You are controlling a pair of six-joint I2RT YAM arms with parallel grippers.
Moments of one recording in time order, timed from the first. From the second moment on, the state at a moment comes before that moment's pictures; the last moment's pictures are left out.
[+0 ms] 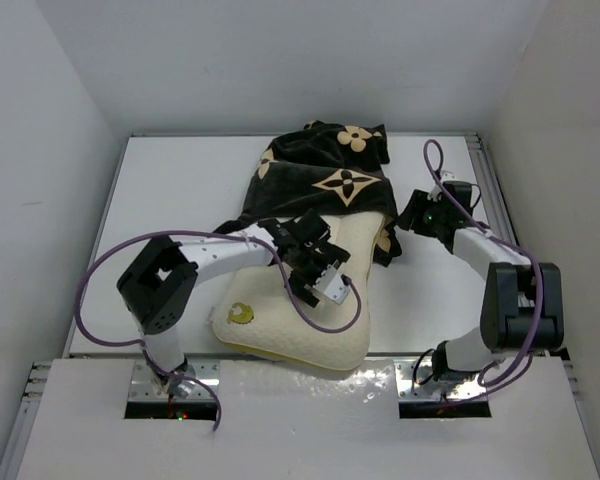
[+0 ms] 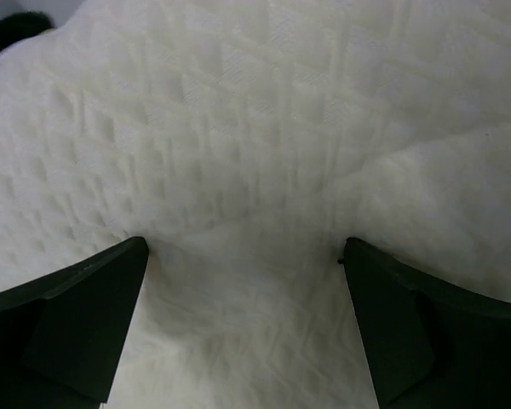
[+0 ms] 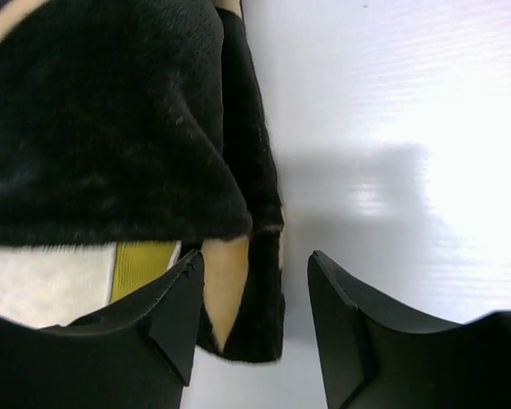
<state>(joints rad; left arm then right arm) -0.85 1.77 1.27 -0.66 0.44 1.42 -0.05 1.48 0.76 -0.01 -0.26 0.27</state>
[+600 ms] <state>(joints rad) -0.85 1.77 1.13 -0.34 0.39 1.16 0.08 1.70 0.80 0.23 -0.19 0.35</state>
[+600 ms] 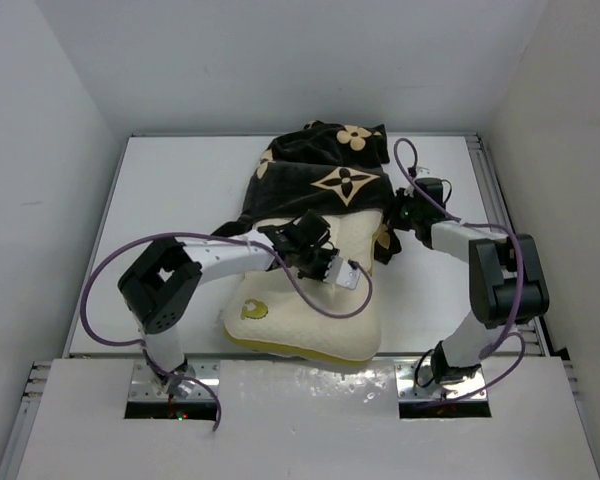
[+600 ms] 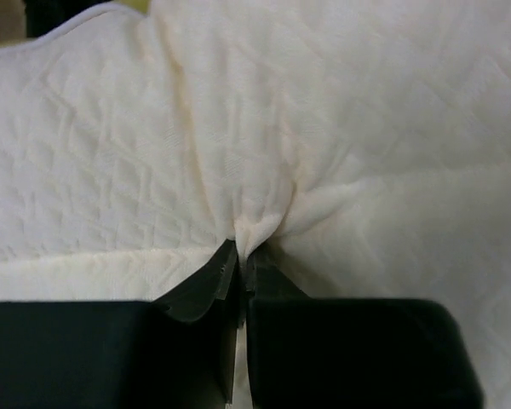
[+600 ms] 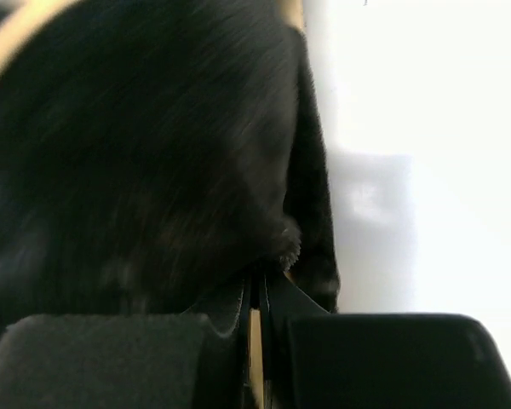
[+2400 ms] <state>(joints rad) -0.49 1.72 1.55 -0.66 0.34 0.43 0.22 1.01 0.63 -0.33 -0.17 0.44</state>
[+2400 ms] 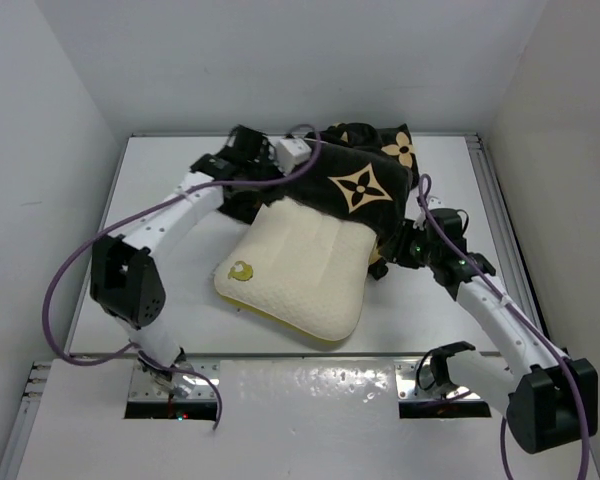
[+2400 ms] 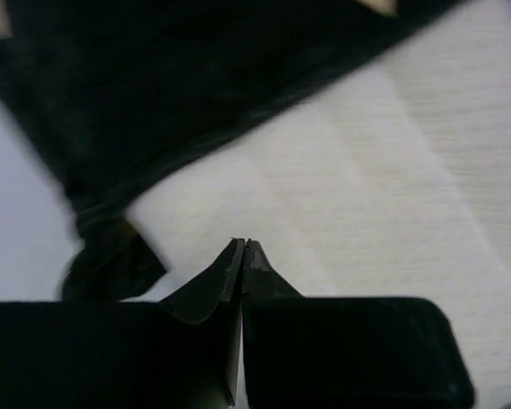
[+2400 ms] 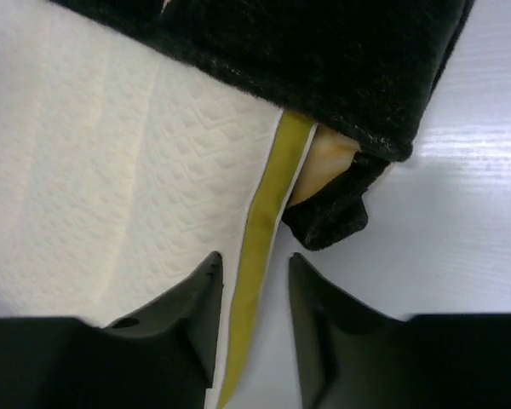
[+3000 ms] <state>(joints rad) -0.08 1.89 1.37 -0.44 0.27 0.48 0.15 1.16 0.49 -0.25 -0.26 0.58</state>
